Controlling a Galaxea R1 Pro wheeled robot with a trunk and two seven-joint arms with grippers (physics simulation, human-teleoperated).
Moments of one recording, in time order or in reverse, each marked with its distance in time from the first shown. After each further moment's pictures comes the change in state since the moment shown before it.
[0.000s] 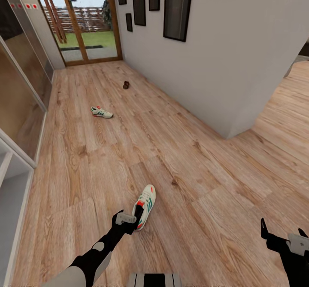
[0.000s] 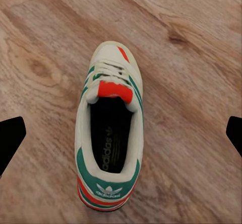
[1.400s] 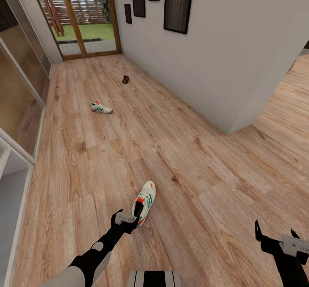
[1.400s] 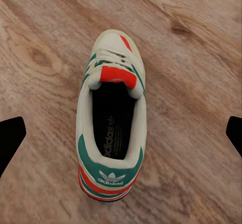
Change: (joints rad) left arm 0.000 0.005 0.002 -0.001 0.000 -0.019 0.000; right arm -0.001 0.001 0.038 0.035 0.002 -0.002 -0.005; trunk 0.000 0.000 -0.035
